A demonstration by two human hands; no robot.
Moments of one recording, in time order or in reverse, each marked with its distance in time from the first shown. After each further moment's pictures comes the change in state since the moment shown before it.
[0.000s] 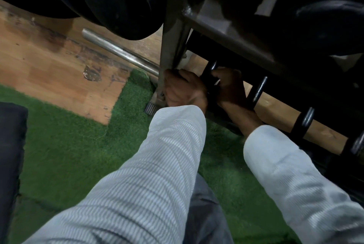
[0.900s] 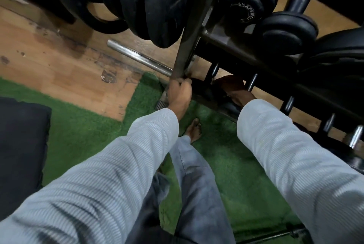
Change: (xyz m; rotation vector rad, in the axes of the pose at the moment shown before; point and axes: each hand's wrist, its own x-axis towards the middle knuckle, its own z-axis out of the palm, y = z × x) left_hand 0.044 -0.021 -0.093 -0.157 -0.726 -0.324; right_hand -0.004 0.005 -0.021 0.138 -0.206 0.617
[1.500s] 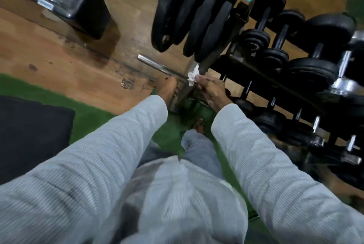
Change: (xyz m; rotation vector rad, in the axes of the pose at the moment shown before) left_hand -0.086 0.092 -0.230 0.036 -0.113 0.036; right_hand -0.247 -0.188 0.111 0.868 0.014 -0.031
